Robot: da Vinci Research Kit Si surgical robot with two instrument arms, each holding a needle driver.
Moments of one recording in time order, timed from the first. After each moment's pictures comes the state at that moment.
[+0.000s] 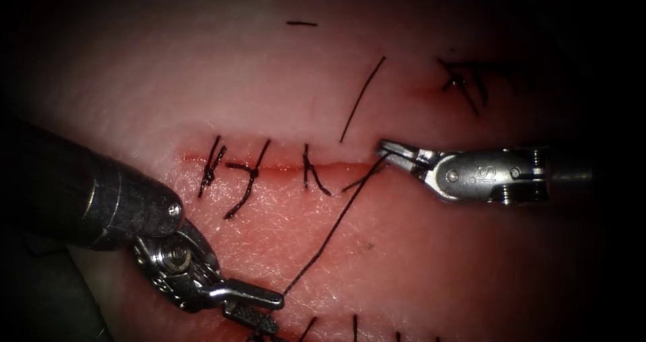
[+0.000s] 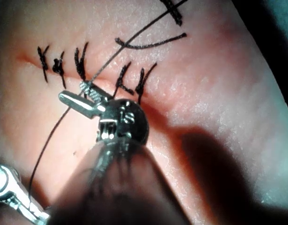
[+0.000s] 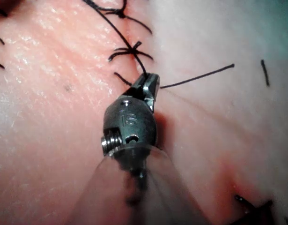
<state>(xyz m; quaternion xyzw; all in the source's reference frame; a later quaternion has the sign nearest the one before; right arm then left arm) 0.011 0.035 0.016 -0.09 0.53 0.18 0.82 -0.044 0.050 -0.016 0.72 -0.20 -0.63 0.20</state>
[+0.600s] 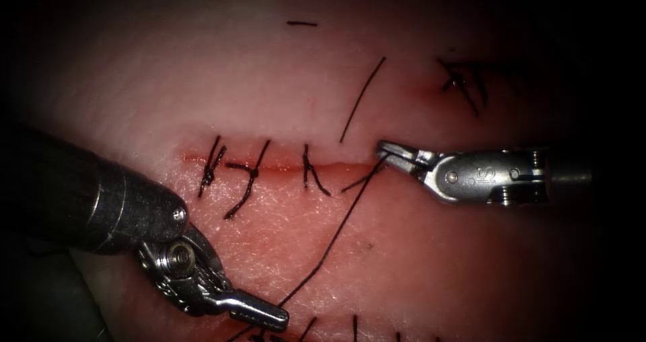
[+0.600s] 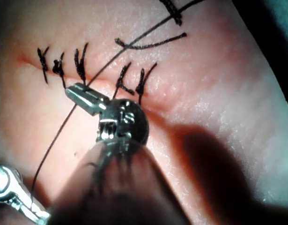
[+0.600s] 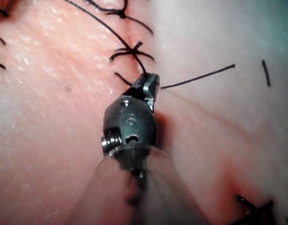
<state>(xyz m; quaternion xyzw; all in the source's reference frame) 0.011 0.035 0.016 -0.09 0.53 0.18 0.82 -0.043 0.050 -0.016 0.73 -0.20 -0.62 0.20</state>
